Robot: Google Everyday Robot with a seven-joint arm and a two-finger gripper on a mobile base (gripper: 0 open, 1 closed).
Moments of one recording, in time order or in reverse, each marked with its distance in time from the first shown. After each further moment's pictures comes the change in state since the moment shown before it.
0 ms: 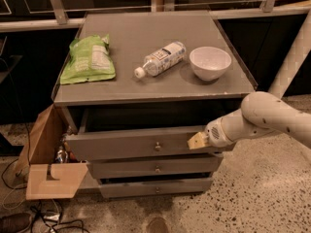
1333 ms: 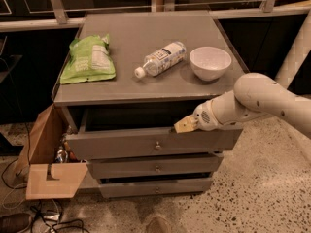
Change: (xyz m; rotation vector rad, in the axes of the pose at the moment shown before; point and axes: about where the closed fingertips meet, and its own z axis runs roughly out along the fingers) arm -0.061 0.053 -0.015 -0.073 -0.082 -0.169
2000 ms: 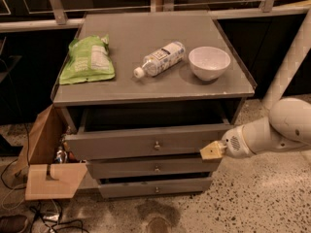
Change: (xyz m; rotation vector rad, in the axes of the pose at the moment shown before) arm 0.100 -0.011 -0.051 0.056 0.058 0.211
